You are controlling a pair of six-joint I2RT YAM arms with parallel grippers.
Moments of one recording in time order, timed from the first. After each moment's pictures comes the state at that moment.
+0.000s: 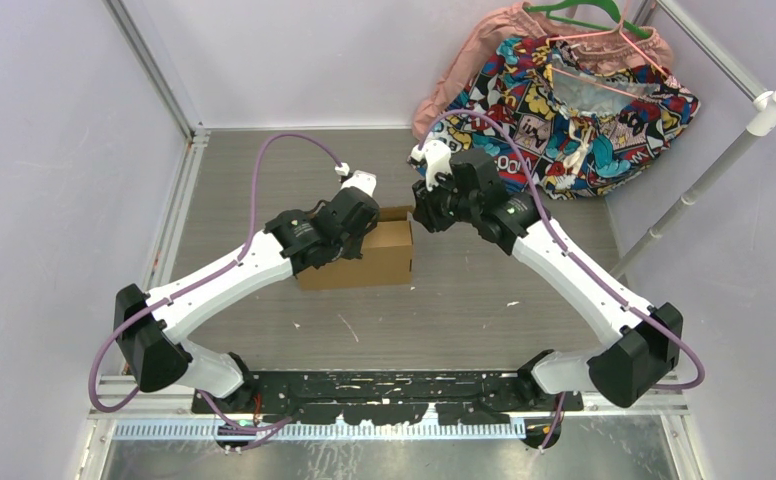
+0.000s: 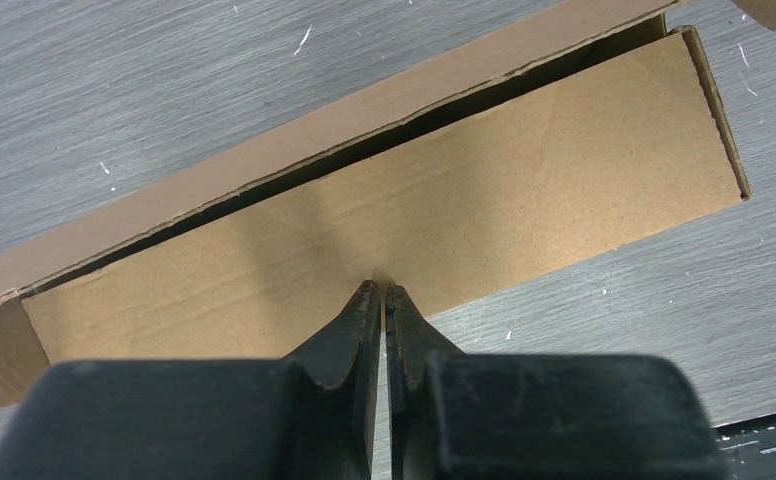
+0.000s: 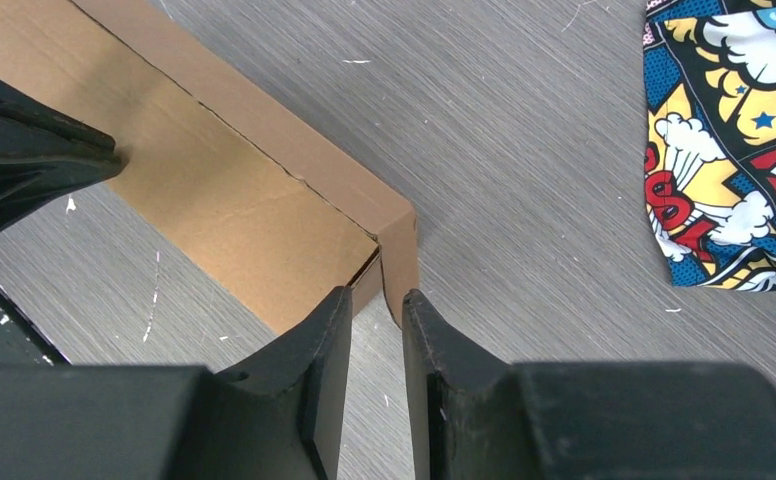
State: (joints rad) left arm -0.90 1.43 1.34 -0.79 -0.45 -0.42; right arm 0.58 1.32 1.26 -0.53 -0.18 -0.06
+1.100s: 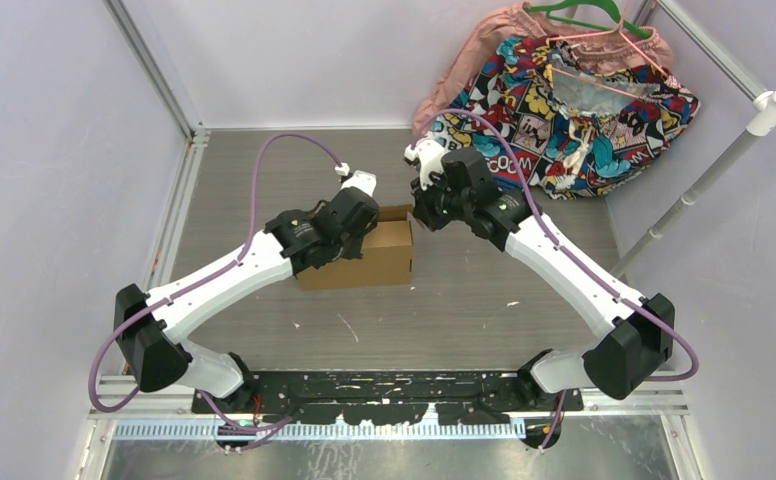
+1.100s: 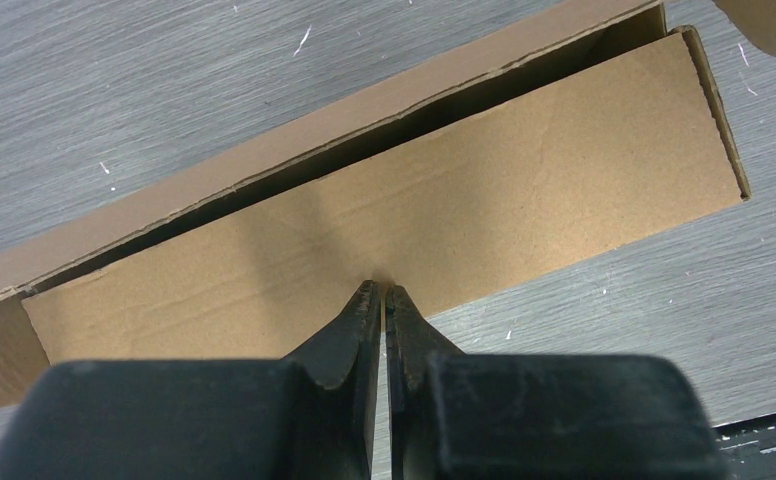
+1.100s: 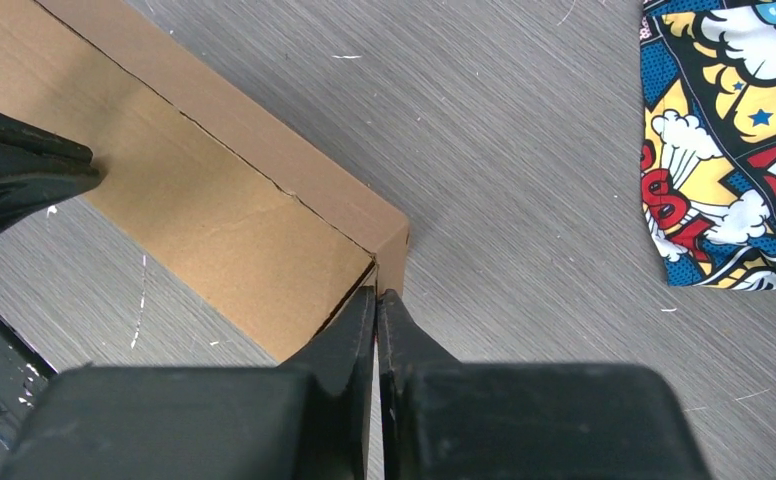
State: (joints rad) left arm -0.90 1.43 1.34 -0.79 -0.45 -0.42; right arm 0.60 1.37 1.28 -0.54 -0.14 -0.06
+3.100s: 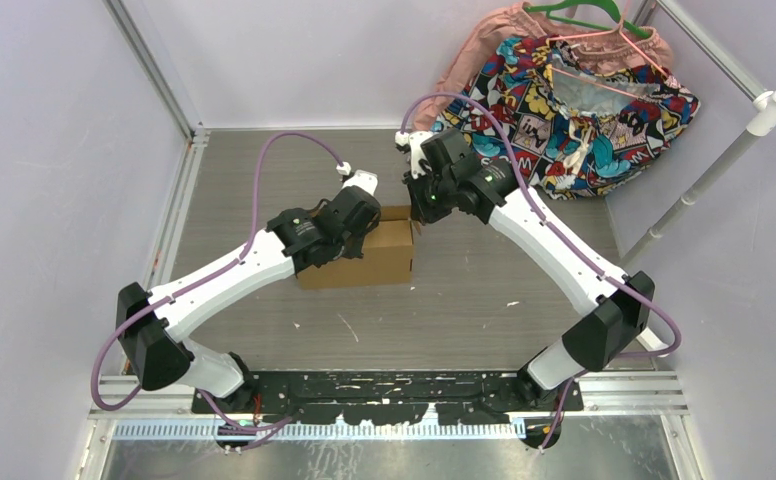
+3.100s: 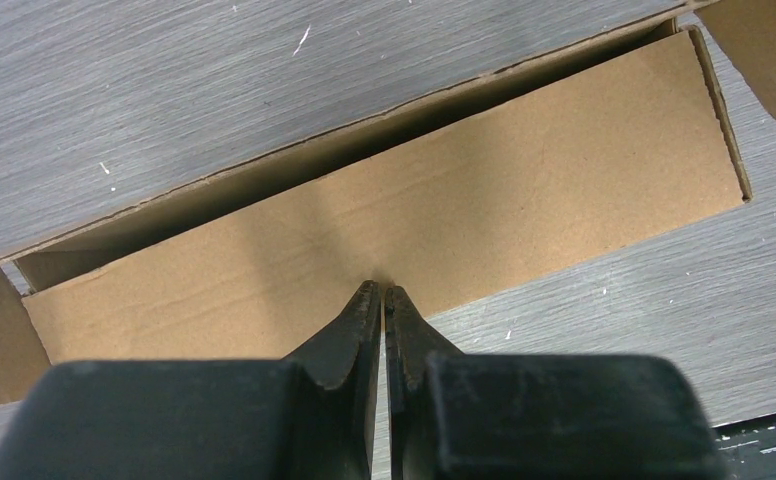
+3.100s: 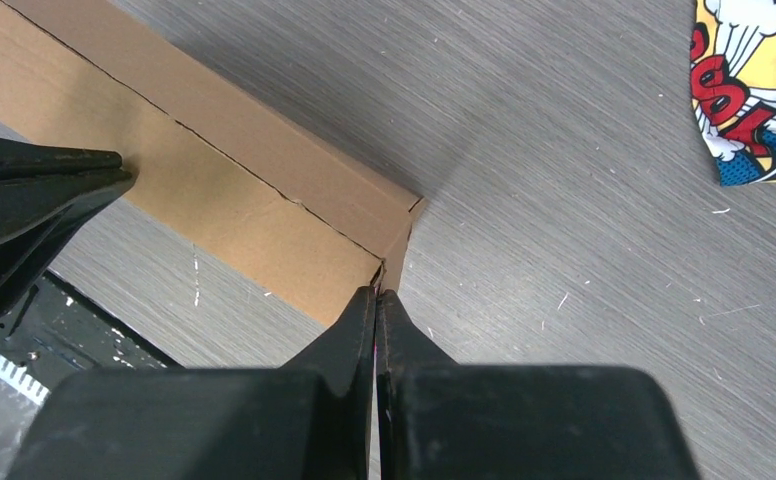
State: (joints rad) left arm -0.90 1.44 1.35 -0.80 -0.44 -0.42; right arm 0.64 1.53 1.59 -0.88 -0.07 0.10
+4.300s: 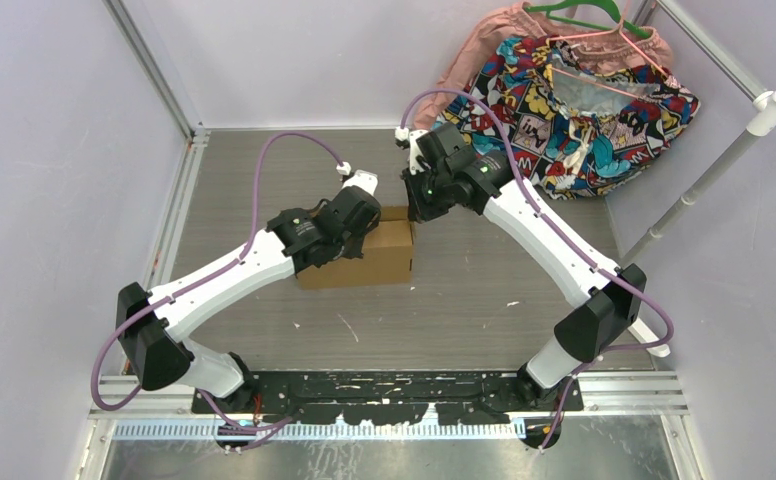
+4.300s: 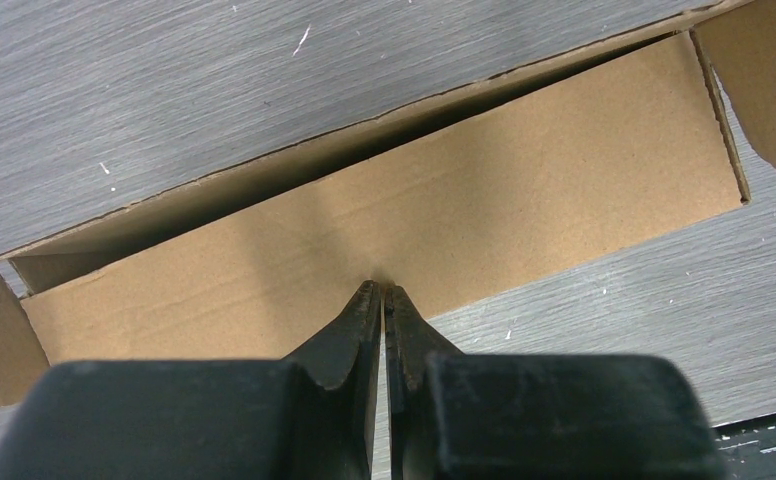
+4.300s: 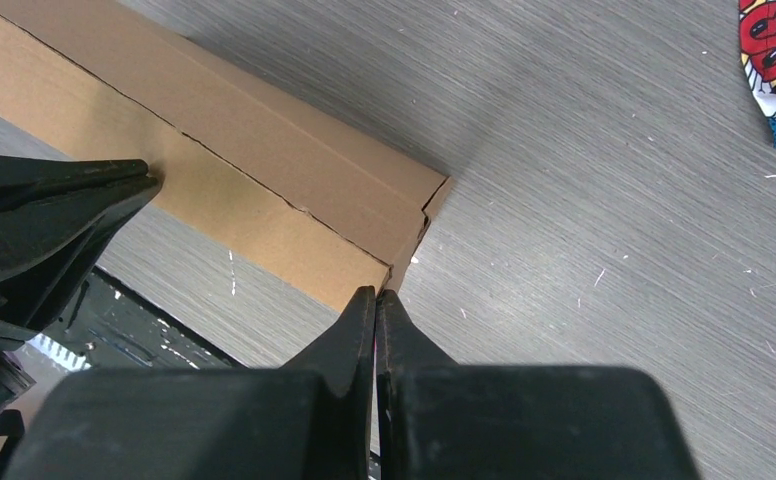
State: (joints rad) left arm -0.90 1.44 1.35 -0.80 -0.44 -0.42; right arm 0.64 1.59 1.68 -0.97 -0.10 0.18
